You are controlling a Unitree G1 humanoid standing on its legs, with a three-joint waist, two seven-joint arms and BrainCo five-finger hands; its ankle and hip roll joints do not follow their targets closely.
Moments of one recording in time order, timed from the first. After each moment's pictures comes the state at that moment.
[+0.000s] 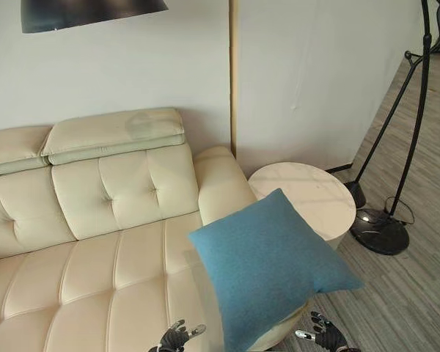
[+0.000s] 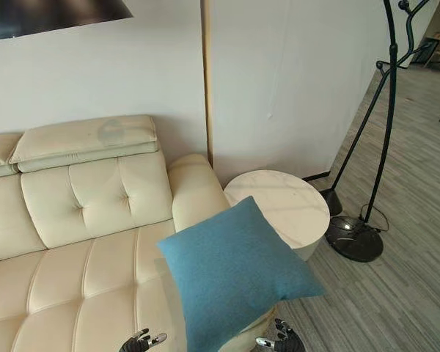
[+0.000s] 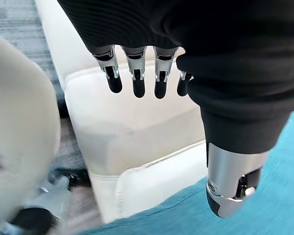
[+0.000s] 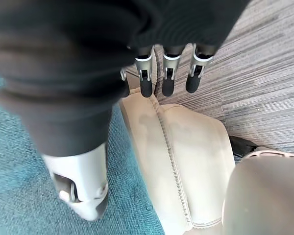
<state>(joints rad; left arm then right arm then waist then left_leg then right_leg) 0.19 0.07 0.01 0.83 -0.18 0.09 -0.01 0.24 -0.18 0.04 0.75 0.00 -0.08 0.07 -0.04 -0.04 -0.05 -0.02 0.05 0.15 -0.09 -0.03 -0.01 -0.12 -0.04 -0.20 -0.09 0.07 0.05</state>
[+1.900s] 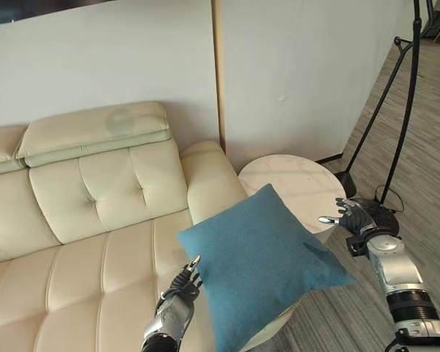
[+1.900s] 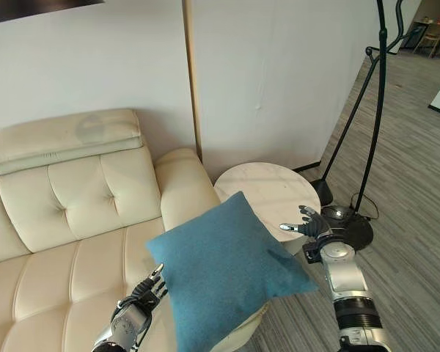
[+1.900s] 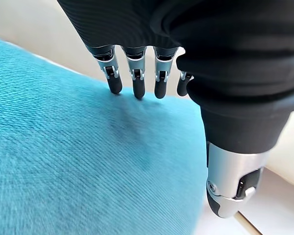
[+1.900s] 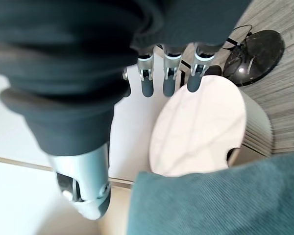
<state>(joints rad) -0.10 -0.08 0.26 0.74 -0.57 0.21 0.10 -0.24 -0.40 -0.08 0.28 -0.07 0.44 0.14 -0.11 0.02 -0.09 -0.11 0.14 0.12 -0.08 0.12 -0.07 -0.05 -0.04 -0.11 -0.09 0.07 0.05</state>
